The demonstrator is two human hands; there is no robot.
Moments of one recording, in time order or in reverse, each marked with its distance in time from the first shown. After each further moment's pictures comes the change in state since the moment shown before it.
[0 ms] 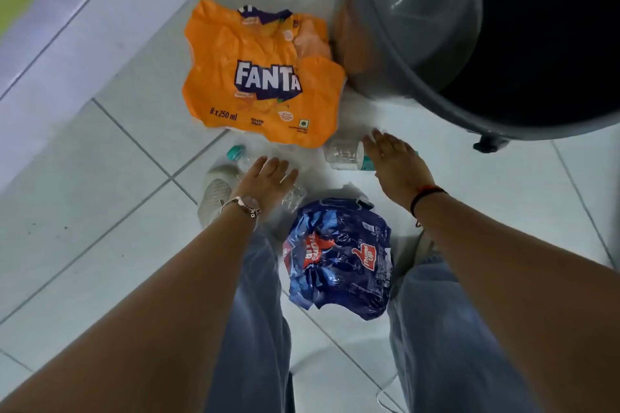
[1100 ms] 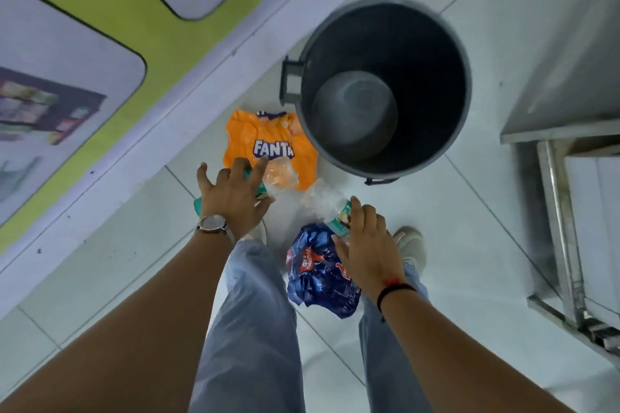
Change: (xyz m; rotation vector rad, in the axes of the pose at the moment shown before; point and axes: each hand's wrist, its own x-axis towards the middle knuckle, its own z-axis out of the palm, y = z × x) left_hand -0.177 -0.009 -0.203 -0.294 0.389 -0.433; right_hand -0.189 -0.072 -0.144 0.390 0.289 0.210
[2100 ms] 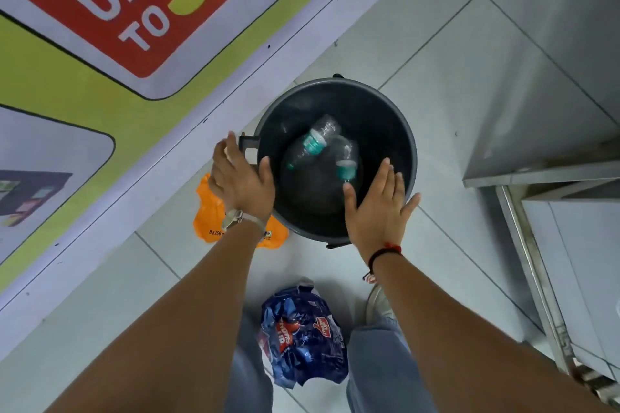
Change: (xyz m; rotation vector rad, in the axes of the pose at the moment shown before) left_hand 0.110 0.087 -0.042 -0.622 0.543 -0.370; right_hand 0.108 0.043 -0.080 0.116 0.347 0.386
